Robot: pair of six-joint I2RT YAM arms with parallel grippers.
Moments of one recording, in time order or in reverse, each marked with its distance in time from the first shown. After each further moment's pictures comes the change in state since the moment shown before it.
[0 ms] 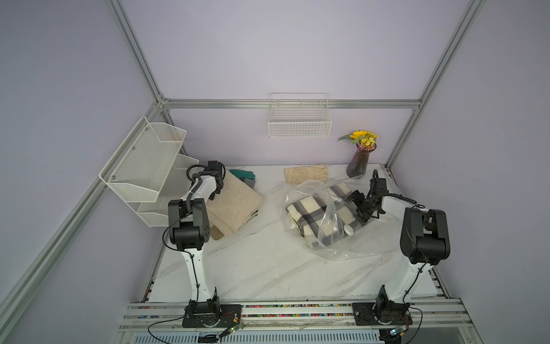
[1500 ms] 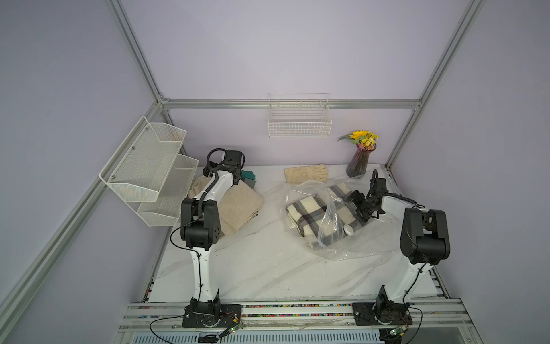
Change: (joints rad) left arm -0.201 0.003 0.129 0.181 -0.058 0.097; right arm 0.003 -0.001 -0.001 0.001 0.003 0.000
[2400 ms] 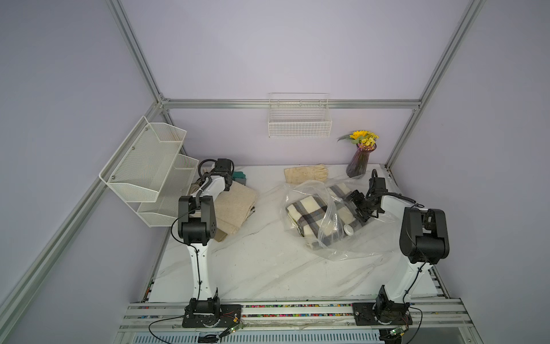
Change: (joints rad) left arm 0.106 0.104 -0.059 0.063 -0.011 0.064; right arm 0.004 0.009 0.015 -0.017 0.011 0.009
